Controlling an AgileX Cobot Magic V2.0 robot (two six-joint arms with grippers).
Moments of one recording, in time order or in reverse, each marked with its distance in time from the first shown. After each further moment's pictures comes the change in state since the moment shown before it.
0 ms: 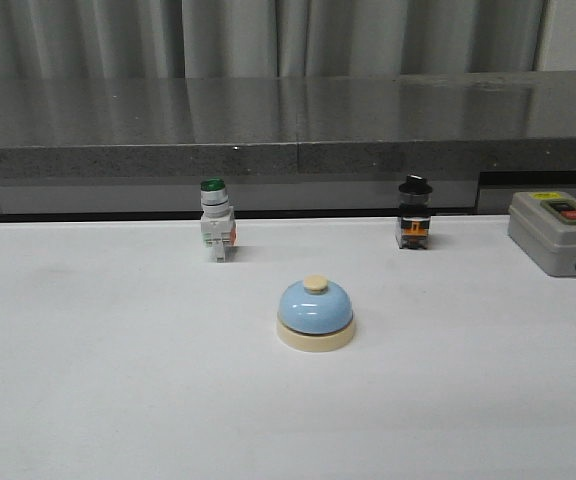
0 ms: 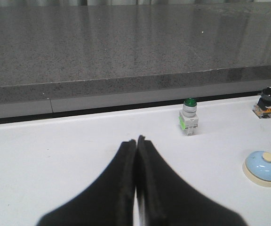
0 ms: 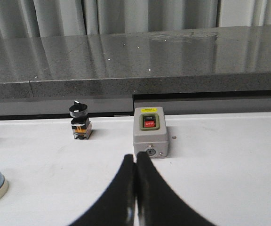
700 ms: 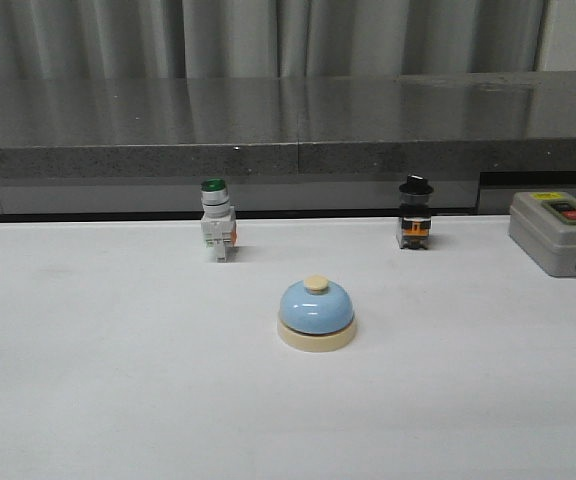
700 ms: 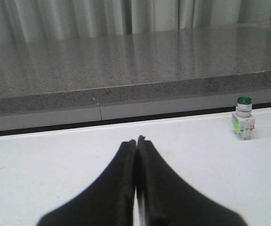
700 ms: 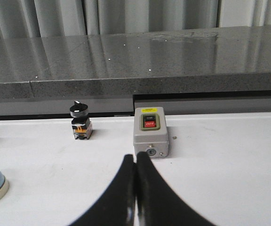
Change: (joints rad) left arm 0.114 -0.323 0.361 0.120 -0.219 -0.020; right arm 0.000 0.000 0.000 0.000 0.000 0.000
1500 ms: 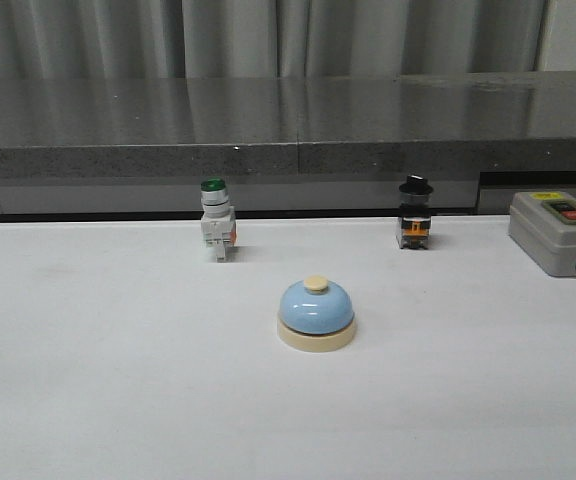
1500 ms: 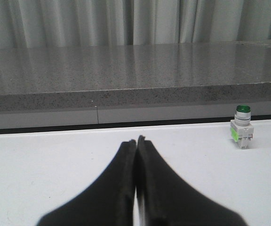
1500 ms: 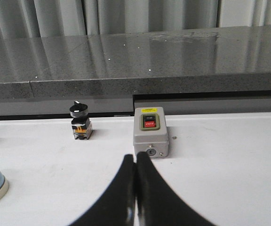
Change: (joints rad) left arm 0.000 -0.056 0.096 0.044 -0.090 -0.093; right arm 0.000 0.000 0.000 0.000 -0.002 0.000
